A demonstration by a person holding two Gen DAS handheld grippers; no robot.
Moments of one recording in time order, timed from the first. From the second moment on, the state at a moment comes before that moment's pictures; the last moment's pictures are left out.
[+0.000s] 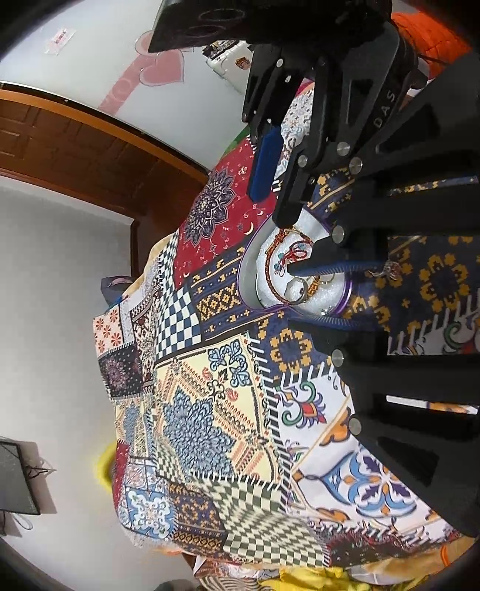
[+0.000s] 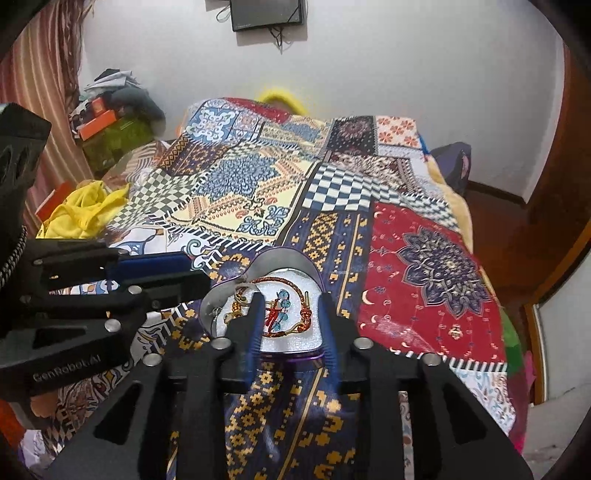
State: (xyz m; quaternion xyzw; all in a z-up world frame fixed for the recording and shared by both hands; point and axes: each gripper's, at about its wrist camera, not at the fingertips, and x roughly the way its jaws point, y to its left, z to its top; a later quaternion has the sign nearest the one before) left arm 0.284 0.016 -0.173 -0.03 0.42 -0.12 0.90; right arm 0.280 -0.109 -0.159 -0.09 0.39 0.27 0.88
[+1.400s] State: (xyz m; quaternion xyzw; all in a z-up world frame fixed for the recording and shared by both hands) left arm 0.250 -0.013 -0.231 0.02 0.48 -0.13 0.87; right arm 0.243 -0.130 -0.206 -0.06 0.46 0.28 0.84
